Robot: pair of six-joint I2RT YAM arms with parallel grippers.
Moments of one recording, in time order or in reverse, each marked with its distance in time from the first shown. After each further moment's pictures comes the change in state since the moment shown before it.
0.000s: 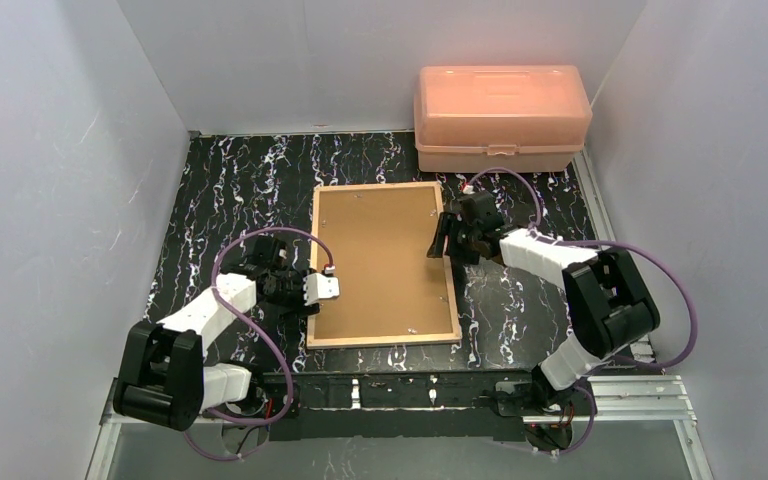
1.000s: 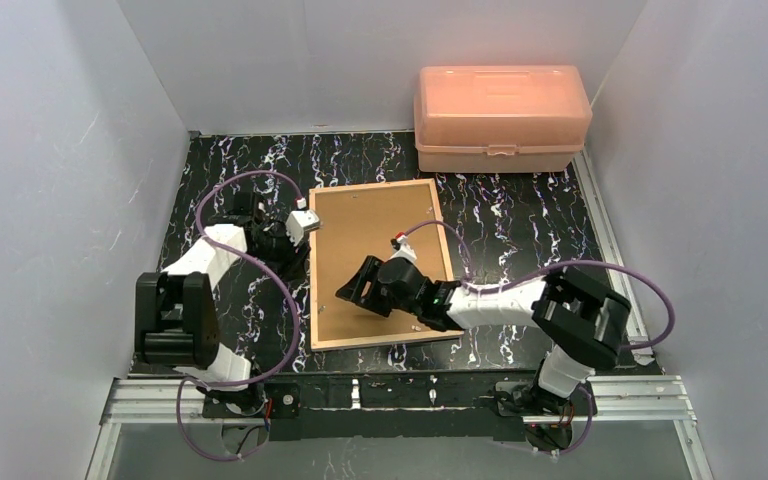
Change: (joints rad) left arm 0.204 0.241 0.341 -0.084 0.153 -0.329; right arm 0.633 0.034 -0.071 0.446 0.252 0.655
